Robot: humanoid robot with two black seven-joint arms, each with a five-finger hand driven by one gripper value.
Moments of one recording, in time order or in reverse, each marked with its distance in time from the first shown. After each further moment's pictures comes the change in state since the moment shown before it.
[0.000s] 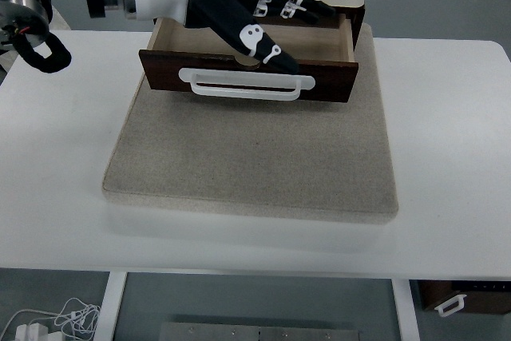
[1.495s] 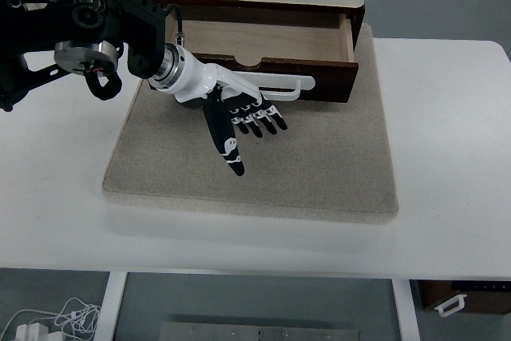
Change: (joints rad) left arm 0.006 -0.210 0.096 0.195 0.168 -0.131 0.482; right arm 0.000 0.000 0.000 0.000 0.000 0.000 0.000
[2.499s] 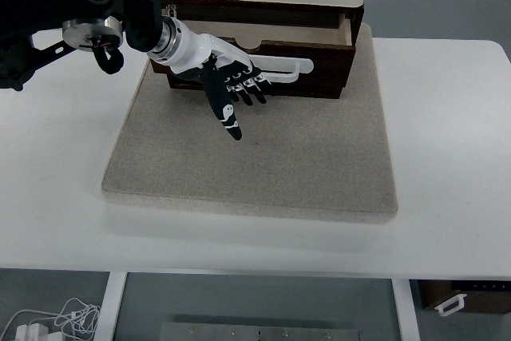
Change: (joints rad) left arm -0.008 -0.051 -0.013 0.173 0.051 0.001 -0.006; right arm 0.000 0.000 0.000 0.000 0.000 0.000 0.000
